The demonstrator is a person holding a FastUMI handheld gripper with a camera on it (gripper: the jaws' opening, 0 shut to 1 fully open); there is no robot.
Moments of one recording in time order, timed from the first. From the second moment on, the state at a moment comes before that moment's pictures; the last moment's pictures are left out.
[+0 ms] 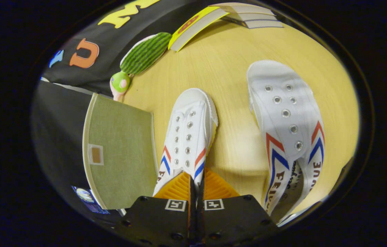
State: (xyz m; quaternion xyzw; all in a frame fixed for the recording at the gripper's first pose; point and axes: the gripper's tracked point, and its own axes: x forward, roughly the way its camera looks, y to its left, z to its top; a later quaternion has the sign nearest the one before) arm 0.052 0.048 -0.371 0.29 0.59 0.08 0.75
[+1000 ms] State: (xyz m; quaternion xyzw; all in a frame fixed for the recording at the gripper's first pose) arm 0.042 0.186 -0.151 0.25 0.52 0.16 0.80
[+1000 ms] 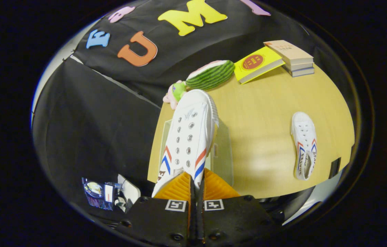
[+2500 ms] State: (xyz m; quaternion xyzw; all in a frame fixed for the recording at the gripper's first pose) arm 0.051 0.321 -0.201 0.18 0.52 0.25 0.80
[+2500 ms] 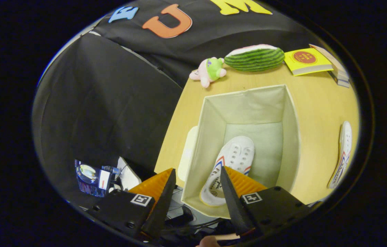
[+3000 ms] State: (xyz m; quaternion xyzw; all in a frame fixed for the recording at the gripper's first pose) arm 0.035 0.242 -0.150 0.05 0.42 0.22 0.88
